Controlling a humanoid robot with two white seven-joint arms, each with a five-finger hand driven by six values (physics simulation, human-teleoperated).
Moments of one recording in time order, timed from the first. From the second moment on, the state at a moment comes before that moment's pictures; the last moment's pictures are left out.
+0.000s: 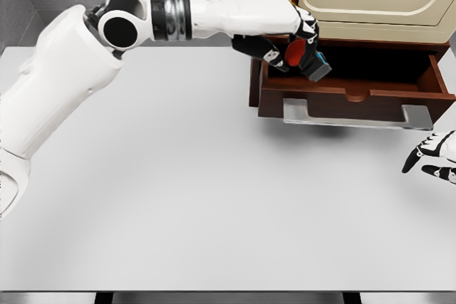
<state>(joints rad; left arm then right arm) -1.15 0.27 -0.89 -1.17 -0.04 -0.61 -0.57 0.30 -1.05 -0.25 -1.76 -0.04 -0.61 0.61</state>
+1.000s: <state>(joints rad) -1.15 0.40 -0.89 -1.46 0.09 -0.61 -0.56 0.30 -1.06 -0.25 -1.76 -0.04 -0.61 0.61</state>
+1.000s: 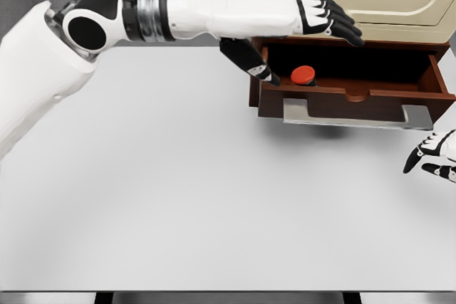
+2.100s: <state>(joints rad) -1.34 0.54 -1.23 -1.72 1.08 0.56 -0.21 0.30 -1.05 -0.25 -1.76 -0.04 -0.61 0.61</state>
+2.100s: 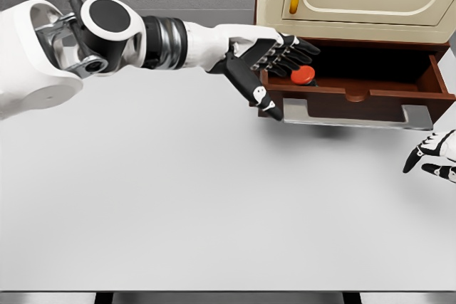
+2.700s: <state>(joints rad) -1.31 0.46 -1.25 -1.59 1.03 0.55 -0.21 0.30 -1.05 -0.25 -1.76 -0.04 -0.61 0.61</state>
